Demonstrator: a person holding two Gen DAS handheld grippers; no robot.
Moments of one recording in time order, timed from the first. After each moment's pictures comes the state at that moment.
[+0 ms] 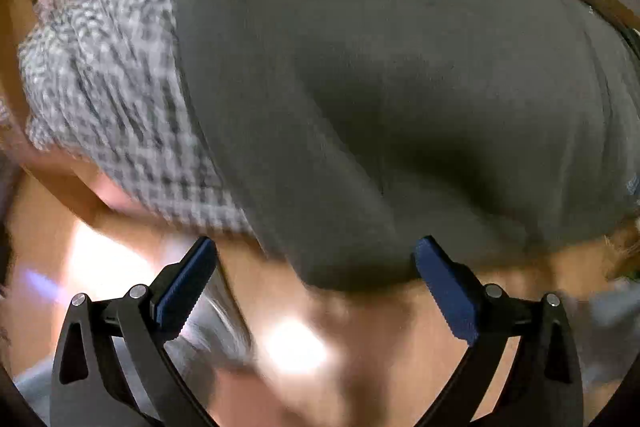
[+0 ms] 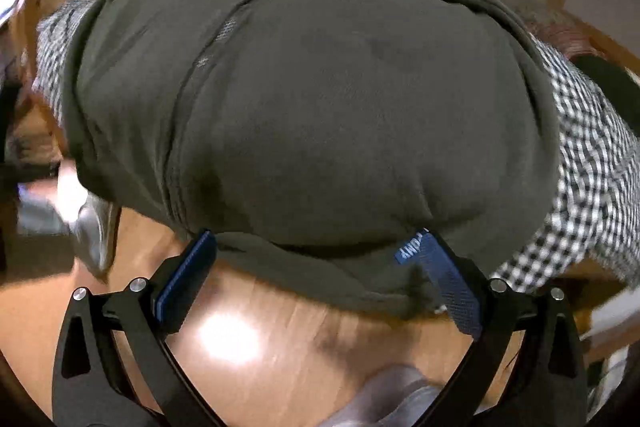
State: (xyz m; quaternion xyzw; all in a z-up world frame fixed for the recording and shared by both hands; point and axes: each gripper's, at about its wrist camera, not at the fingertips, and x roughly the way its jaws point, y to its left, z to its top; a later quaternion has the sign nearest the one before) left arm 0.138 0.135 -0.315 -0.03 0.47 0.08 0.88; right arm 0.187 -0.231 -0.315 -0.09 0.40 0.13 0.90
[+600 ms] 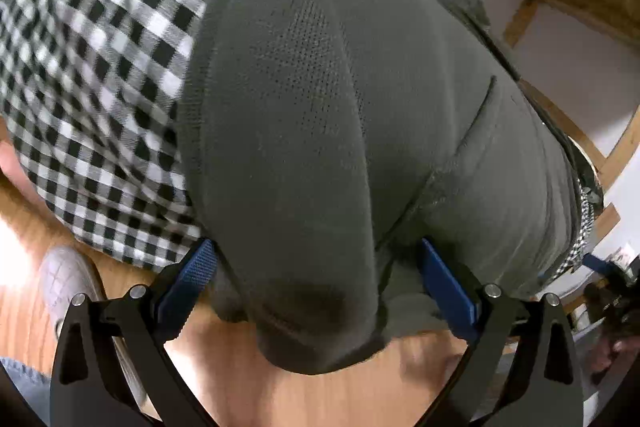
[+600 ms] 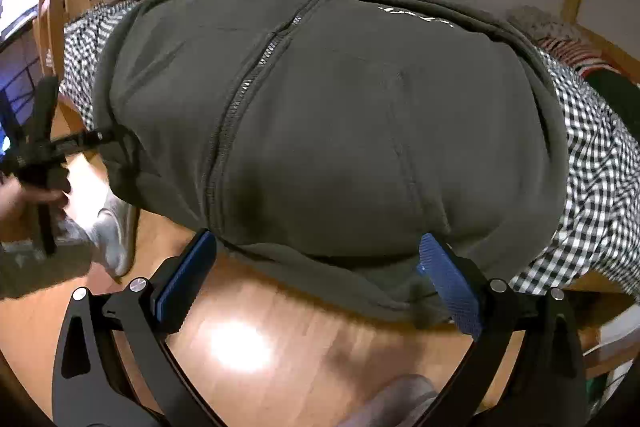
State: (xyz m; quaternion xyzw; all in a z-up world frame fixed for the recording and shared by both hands) left arm 0.168 0.208 -0.314 -0.22 0.37 -0.06 0.90; right arm 0.174 -0.215 -0.298 -0.11 0.37 0.17 0.91
